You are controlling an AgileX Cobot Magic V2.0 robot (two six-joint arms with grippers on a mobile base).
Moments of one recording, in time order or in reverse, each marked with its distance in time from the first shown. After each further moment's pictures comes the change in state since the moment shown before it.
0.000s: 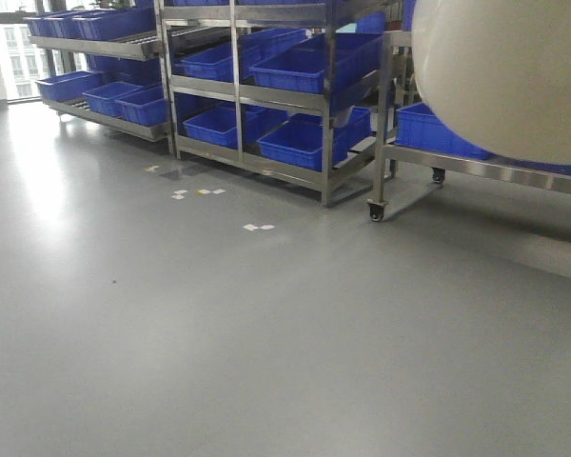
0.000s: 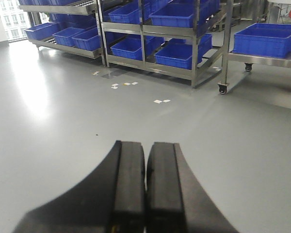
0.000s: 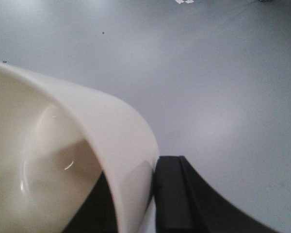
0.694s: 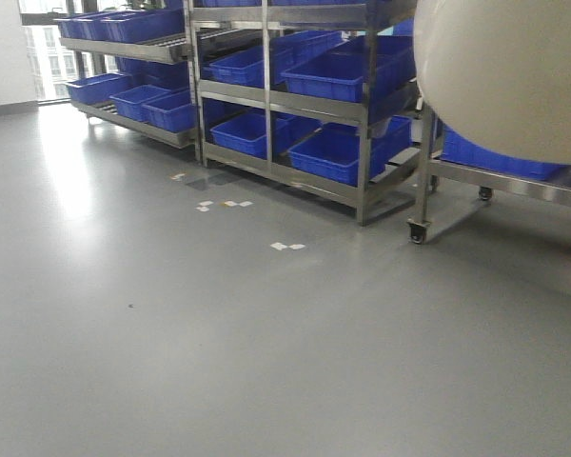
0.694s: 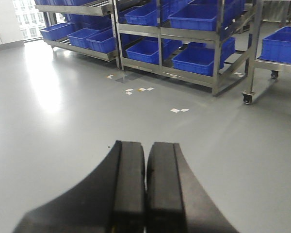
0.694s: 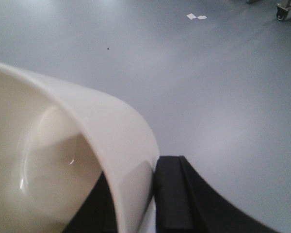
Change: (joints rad) left arm 0.000 0.000 0.000 0.000 0.000 0.000; right arm 0.000 0.000 0.000 0.000 0.000 0.000
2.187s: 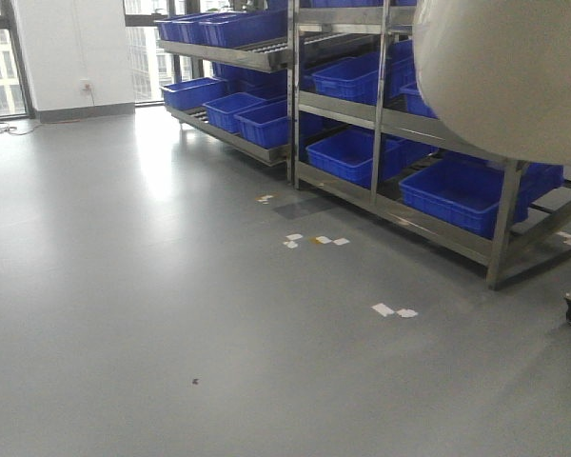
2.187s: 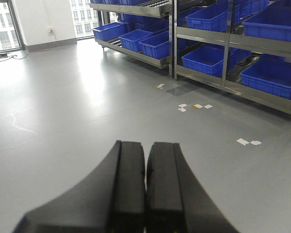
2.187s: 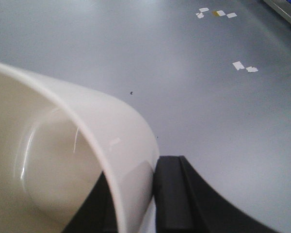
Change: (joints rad) left arm 0.000 0.000 0.000 0.000 0.000 0.000; right arm 0.000 0.000 0.000 0.000 0.000 0.000
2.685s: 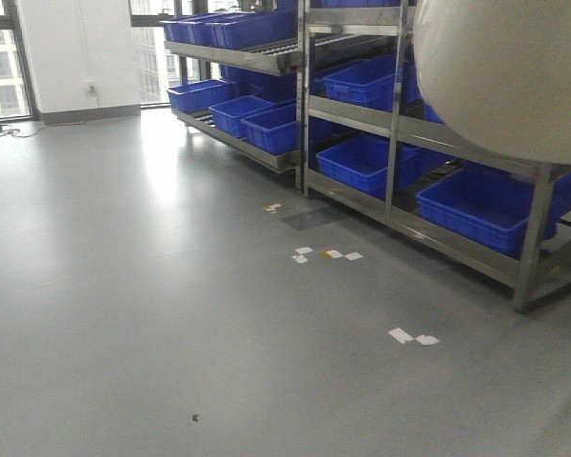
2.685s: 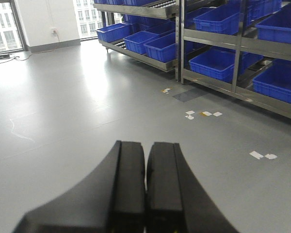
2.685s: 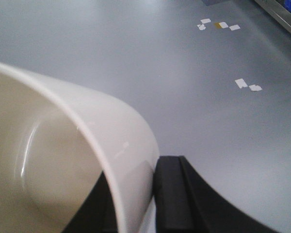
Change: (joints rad) left arm 0.000 0.000 0.000 0.000 0.000 0.000; right arm 0.000 0.000 0.000 0.000 0.000 0.000
